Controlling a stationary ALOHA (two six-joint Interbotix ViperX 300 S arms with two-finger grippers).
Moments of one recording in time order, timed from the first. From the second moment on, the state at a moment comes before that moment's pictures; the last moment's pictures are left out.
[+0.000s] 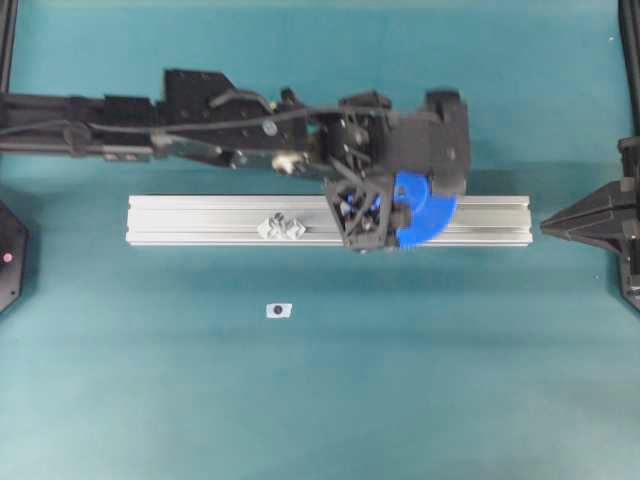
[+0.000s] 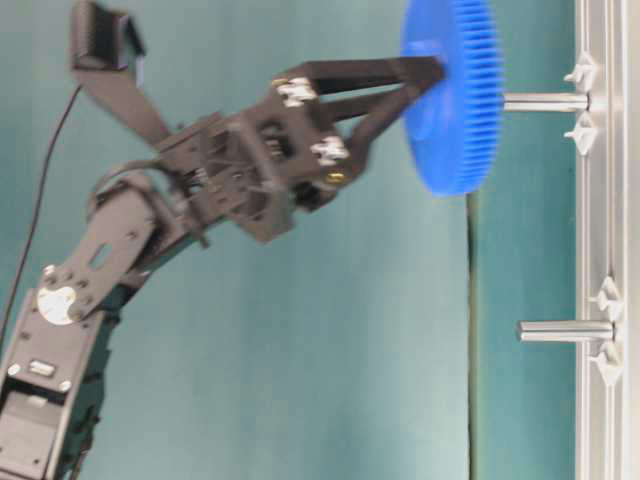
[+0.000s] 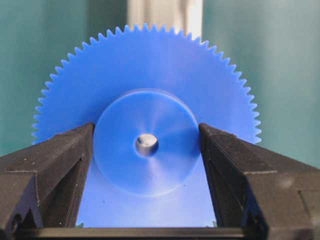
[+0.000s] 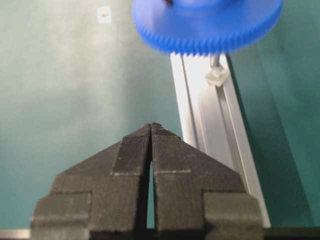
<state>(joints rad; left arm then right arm) 0.11 0.29 -0.06 0.02 0.58 0.09 -0.03 -1.15 1.31 0.03 0.32 0.14</state>
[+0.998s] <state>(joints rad) 0.12 0.35 -0.03 0.02 0.54 0.01 -0.04 -1.16 1.31 0.03 0.32 0.15</state>
